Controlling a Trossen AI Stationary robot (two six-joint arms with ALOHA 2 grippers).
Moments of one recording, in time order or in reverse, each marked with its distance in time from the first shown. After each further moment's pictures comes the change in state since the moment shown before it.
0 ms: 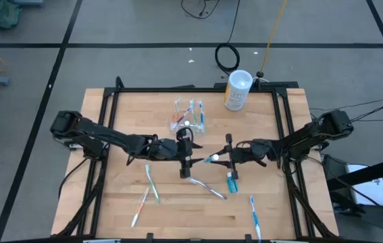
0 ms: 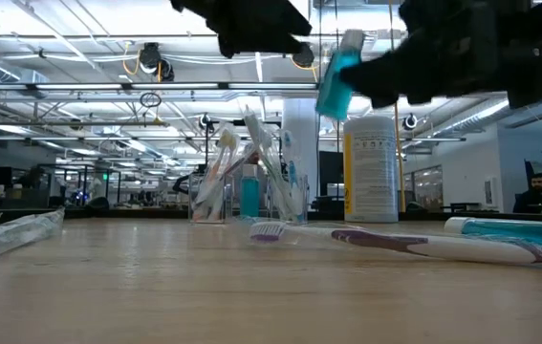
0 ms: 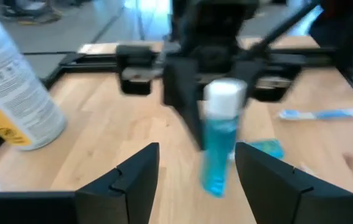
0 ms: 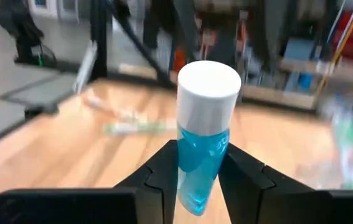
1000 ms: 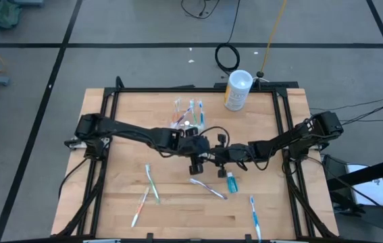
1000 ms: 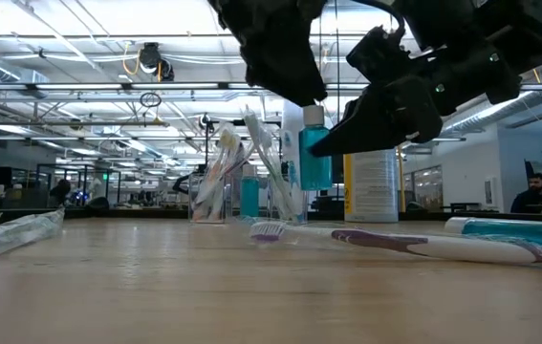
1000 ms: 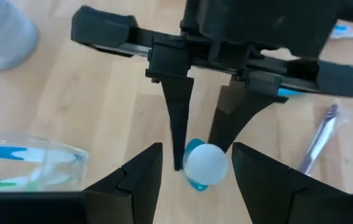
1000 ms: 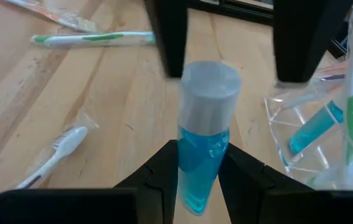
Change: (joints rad) left arm 0.092 0.287 0.442 -0.614 0.120 -0.103; right arm -0.010 0.132 0.205 -0.448 0.185 0.038
